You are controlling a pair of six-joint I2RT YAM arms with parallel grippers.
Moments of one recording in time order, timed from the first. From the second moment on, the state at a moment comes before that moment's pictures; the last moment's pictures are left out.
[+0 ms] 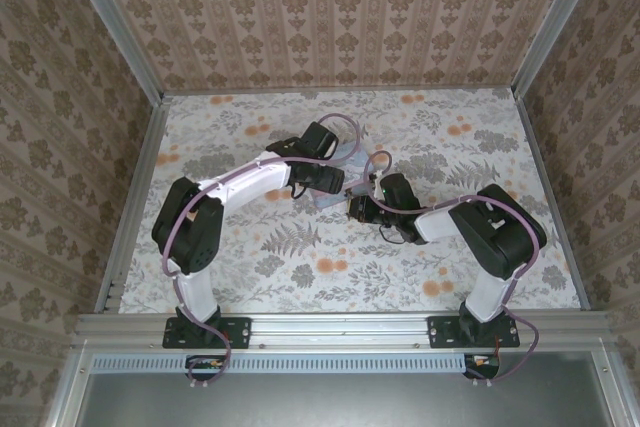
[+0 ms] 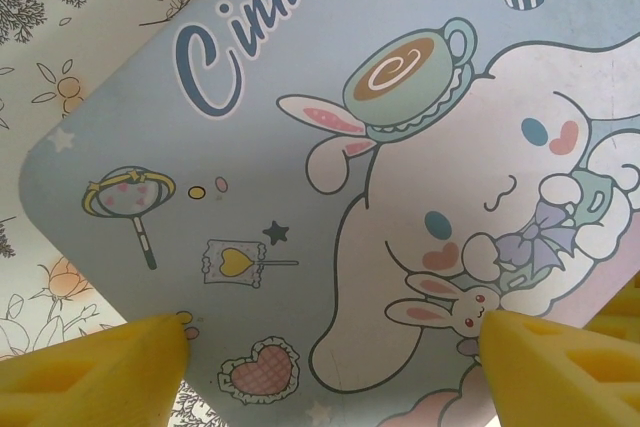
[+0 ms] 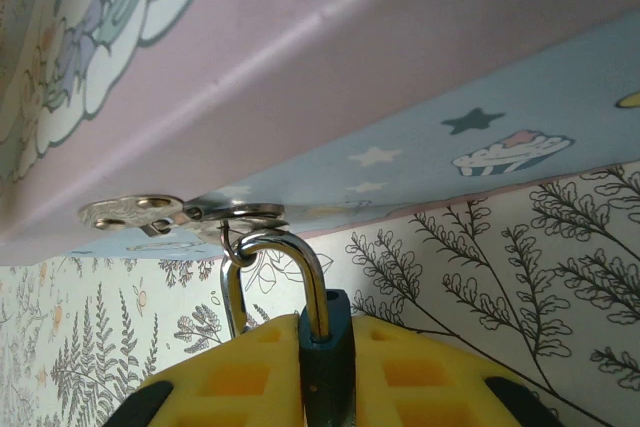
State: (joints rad) left arm -0.73 1.85 1.39 -0.61 -0.07 -0.28; right arm 0.49 1.76 0.61 0.51 -0.29 0.69
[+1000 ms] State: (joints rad) left arm -0.73 1.86 1.39 -0.60 -0.07 -0.28; right arm 0.49 1.73 0.56 0.53 -0.31 0.69
